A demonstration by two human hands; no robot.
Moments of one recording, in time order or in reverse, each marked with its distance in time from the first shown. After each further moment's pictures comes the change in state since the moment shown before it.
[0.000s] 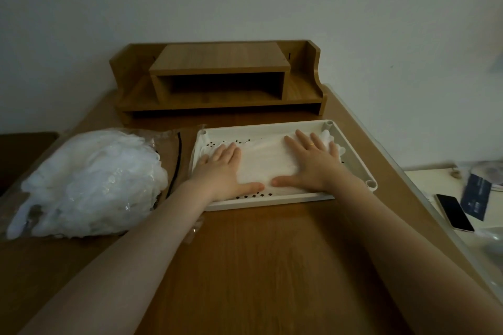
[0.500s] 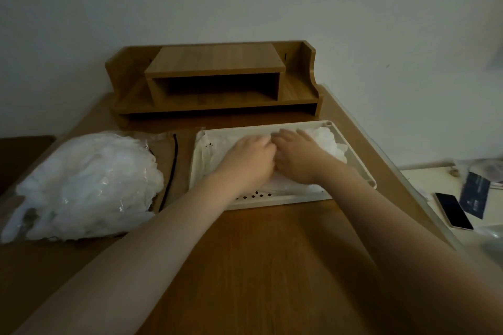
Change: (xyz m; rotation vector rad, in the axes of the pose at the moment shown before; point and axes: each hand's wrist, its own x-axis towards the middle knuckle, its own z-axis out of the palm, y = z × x) left_hand -0.010 0.057 -0.036 -0.038 0.376 0.293; right_hand -0.007 -0.028 -0.032 -0.045 0.087 -0.230
